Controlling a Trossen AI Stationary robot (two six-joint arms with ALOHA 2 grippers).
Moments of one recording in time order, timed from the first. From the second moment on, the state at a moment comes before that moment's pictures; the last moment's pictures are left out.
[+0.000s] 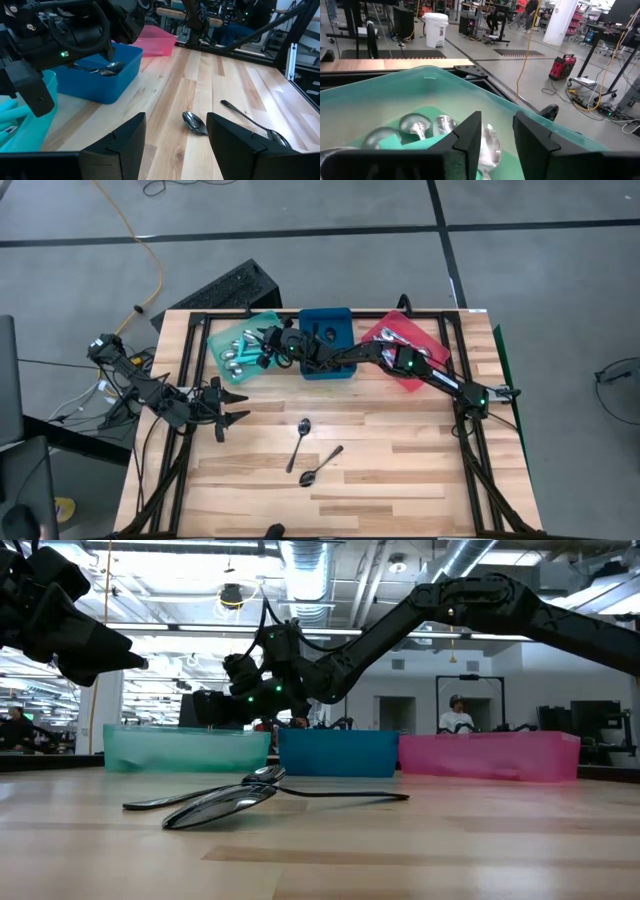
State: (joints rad) left arm -0.65 0.29 0.07 -0.12 -0.85 -0.43; right arm -0.27 2.64 2.02 0.54 0.25 -0.13
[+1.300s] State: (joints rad) left arm -0.65 0.29 0.07 -0.12 -0.83 -0.49; right arm 0.15 1.83 2.24 -1.06 0.23 -0.19
